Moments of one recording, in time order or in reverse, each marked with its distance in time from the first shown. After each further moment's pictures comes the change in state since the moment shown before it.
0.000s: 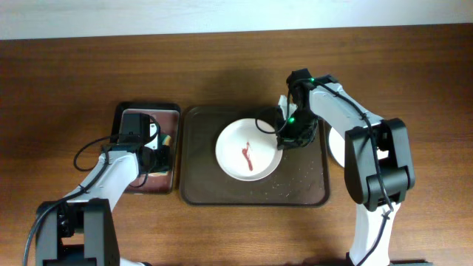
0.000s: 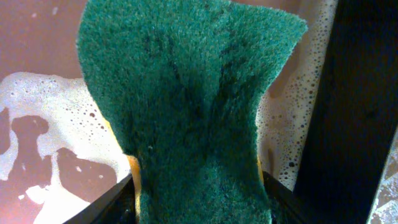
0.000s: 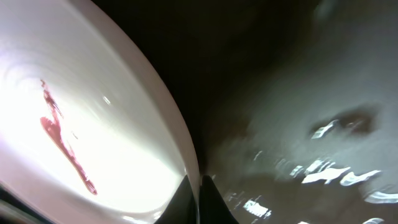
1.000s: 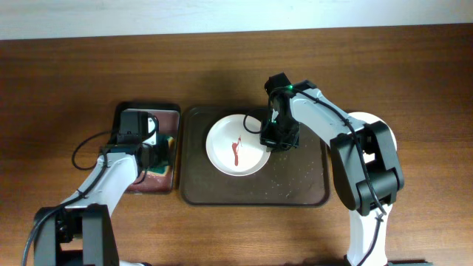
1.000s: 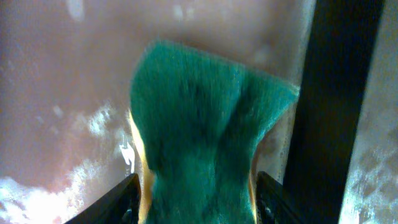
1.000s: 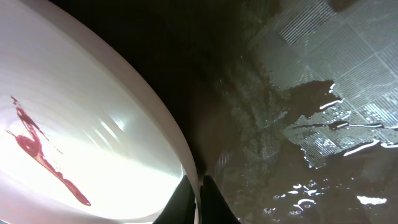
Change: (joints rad) left arm 0.000 -0.030 -0.005 0.068 -0.004 0.002; right arm 0.114 0.000 -0.001 0.062 0.116 0.391
